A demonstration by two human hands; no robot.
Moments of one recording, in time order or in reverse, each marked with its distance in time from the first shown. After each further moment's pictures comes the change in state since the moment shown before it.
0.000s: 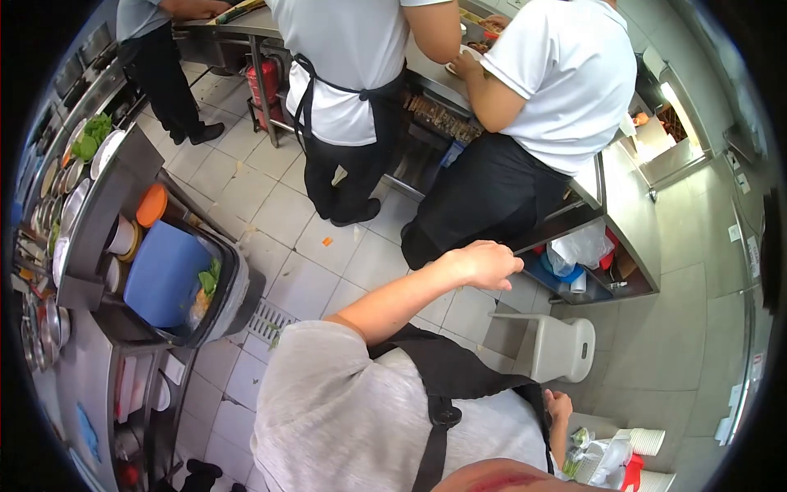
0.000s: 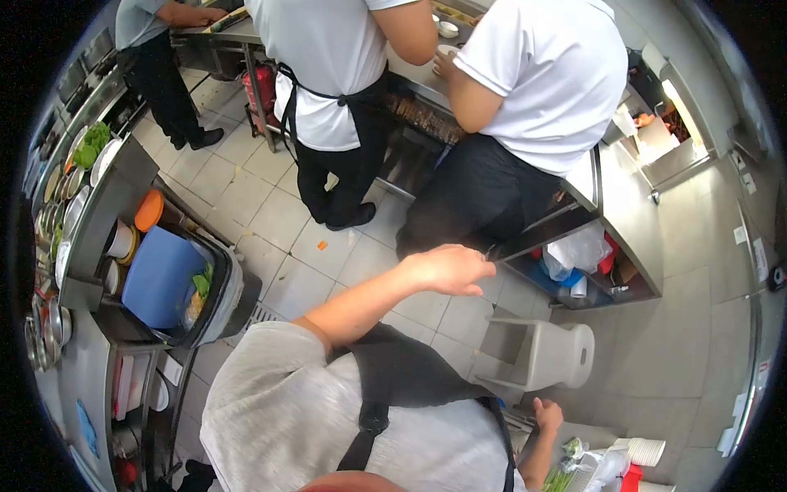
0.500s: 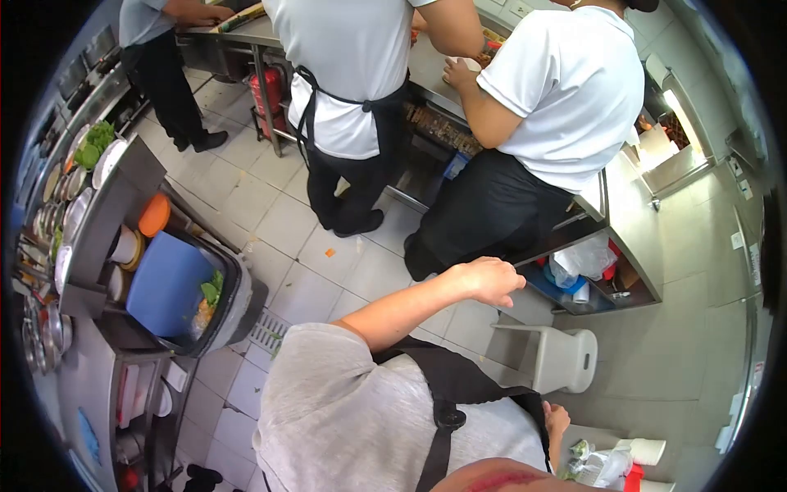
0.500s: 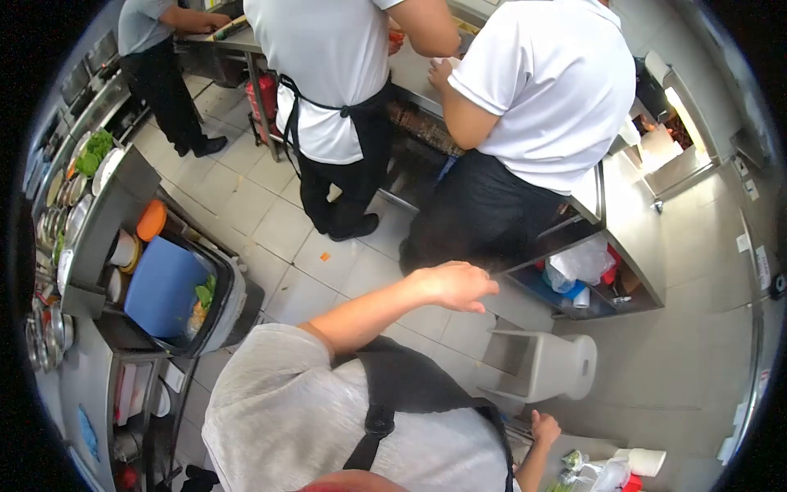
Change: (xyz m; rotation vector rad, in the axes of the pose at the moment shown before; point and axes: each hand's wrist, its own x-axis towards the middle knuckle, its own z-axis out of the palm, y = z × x) left_hand 0.011 -0.016 0.010 -0.010 0.053 0.109; right_hand -0.003 -0.012 0.006 -0.113 -0.054 0.052
